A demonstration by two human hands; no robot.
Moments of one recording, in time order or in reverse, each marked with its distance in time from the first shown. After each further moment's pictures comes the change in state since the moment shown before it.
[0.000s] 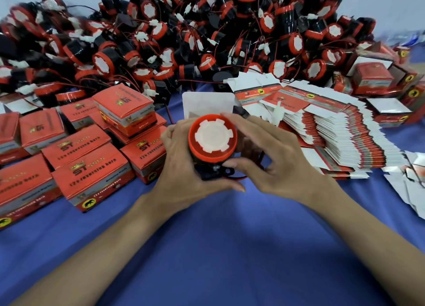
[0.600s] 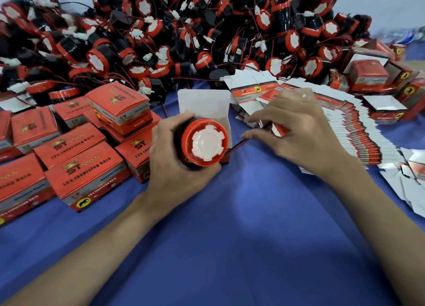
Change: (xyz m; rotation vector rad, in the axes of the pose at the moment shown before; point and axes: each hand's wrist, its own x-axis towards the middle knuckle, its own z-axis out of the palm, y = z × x) left_hand -0.002 0.000 -0.002 0.129 0.173 0.045; right_hand 0.004 0.025 -0.036 -0.442 -0.023 0.071
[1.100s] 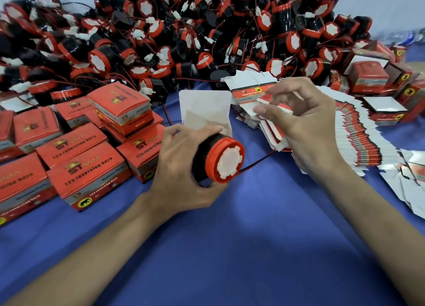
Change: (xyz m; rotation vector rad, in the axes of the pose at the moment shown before) left_hand 0.004 0.005 0.000 0.054 -0.153 0.290; right_hand 0.009 -0.017 0.006 0.864 0.320 0.632
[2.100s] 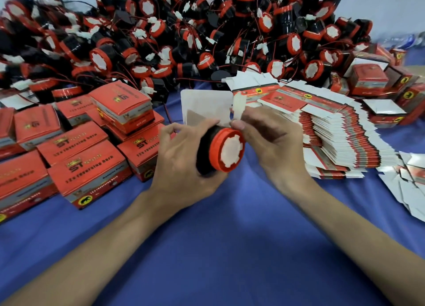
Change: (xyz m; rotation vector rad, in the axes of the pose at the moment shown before) left_hand -0.003 -0.002 0.007 0.185 0.034 -0.068; right_hand -0.026 0.011 0.031 -0.004 -0.109 -0.091
